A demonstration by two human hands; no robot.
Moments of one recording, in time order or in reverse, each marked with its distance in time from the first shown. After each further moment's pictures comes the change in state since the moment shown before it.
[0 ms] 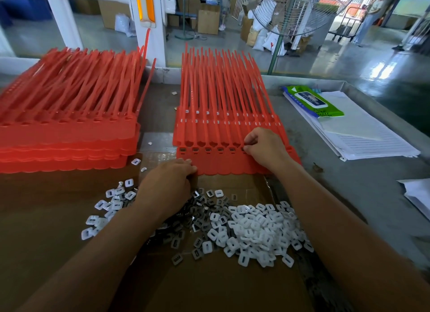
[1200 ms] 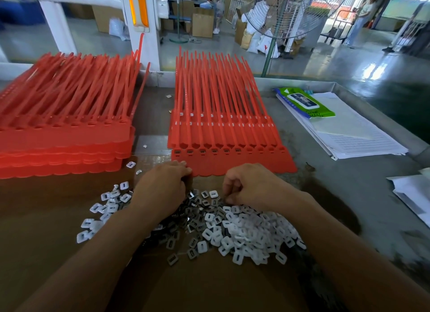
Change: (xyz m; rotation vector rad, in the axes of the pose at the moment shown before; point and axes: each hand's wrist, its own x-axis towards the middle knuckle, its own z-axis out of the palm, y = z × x) left_hand 0.001 0.000 0.003 0.023 0.011 -0.019; right_hand -0.085 -0.042 -0.025 -0.126 -0.474 -0.268
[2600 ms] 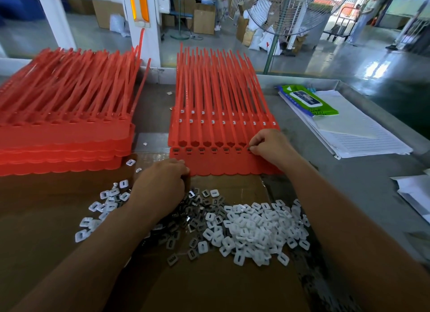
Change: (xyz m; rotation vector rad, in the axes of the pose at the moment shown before) left_hand 0.002 -0.002 -0.001 0.009 0.012 -0.003; right_hand 0.059 0.068 -0.026 0.195 0.361 0.339
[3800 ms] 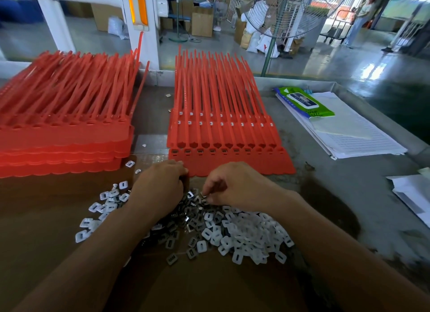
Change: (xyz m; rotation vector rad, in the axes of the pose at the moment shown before) left_hand 0.000 0.000 0.000 0.004 0.007 0.011; right_hand -0.084 -0.055 0.021 -0.098 -0.388 -0.470
